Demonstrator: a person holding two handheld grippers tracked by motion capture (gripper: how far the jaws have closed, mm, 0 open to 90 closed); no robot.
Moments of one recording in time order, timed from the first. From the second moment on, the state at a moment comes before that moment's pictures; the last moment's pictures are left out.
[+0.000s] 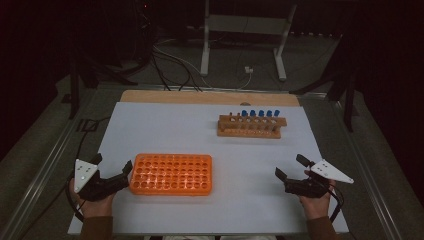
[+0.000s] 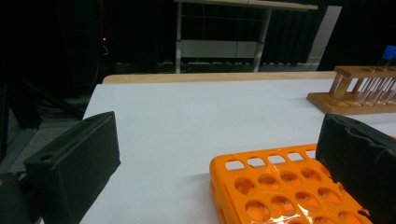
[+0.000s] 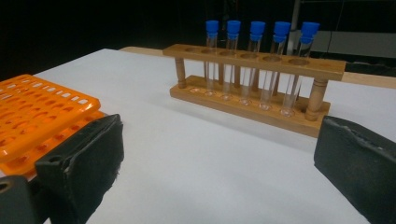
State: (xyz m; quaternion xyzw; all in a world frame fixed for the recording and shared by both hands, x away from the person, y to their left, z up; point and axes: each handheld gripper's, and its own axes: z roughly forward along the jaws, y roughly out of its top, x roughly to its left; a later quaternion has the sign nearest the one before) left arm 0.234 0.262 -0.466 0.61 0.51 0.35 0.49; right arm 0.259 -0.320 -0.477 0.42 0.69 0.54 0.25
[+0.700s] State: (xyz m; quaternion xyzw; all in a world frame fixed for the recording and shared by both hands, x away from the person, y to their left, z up) left arm 0.235 0.263 -0.468 0.61 0.52 0.35 0.48; right arm 0.260 -0.316 -0.470 0.41 0.69 0.54 0.26
